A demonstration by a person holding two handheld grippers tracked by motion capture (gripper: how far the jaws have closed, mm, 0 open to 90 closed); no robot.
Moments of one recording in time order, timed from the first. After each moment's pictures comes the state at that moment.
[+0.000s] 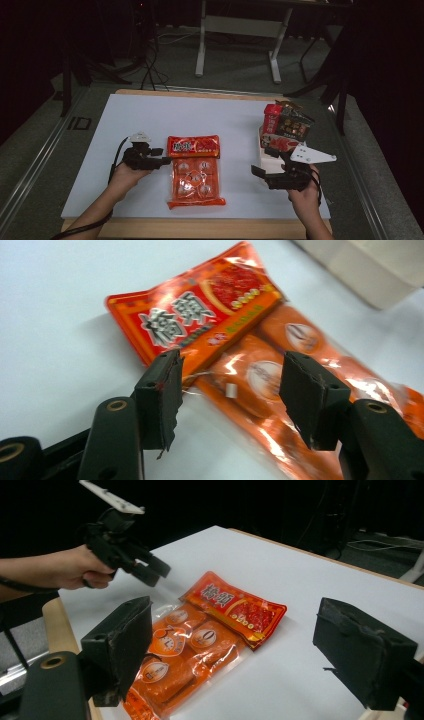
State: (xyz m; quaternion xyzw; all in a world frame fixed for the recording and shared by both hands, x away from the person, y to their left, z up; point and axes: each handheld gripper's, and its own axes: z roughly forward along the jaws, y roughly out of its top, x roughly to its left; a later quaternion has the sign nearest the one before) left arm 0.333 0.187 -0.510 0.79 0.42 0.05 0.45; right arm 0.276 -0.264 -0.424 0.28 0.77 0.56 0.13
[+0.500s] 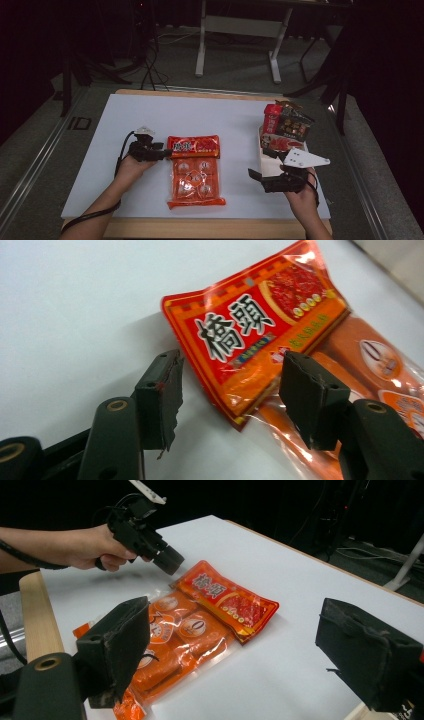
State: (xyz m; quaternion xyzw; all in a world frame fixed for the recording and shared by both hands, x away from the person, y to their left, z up) left arm 0.369 0.186 -0.533 0.78 0.45 0.06 0.42; right arm 0.273 -0.256 -0.430 0.25 0.79 0.53 0.16
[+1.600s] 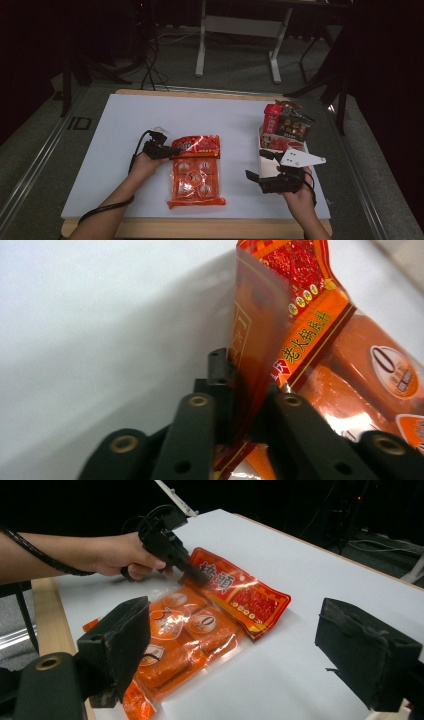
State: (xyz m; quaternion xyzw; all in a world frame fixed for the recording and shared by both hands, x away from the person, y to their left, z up) left arm 0.391 0.151 -0.549 0.80 0.44 0.02 0.40; right arm 0.275 -0.251 -0.434 0.25 0.80 0.53 0.15
